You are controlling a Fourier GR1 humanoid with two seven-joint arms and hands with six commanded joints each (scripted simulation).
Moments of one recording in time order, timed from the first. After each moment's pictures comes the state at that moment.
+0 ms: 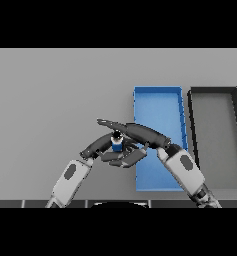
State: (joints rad) left arm -0.24 0.02 -0.42 -1.54 -0.03 -0.38 -0.08; right arm -0.50 -0.23 0.38 -1.86 -0.25 0.51 0.42
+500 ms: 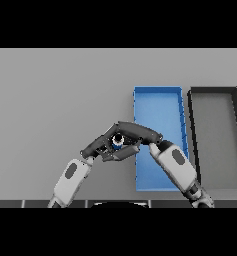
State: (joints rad) left arm -0.25 -0.01 -0.39 -1.52 -0.03 -0.40 -0.04; right arm -0.55 -0.16 0.38 -1.76 -0.28 0.53 0.36
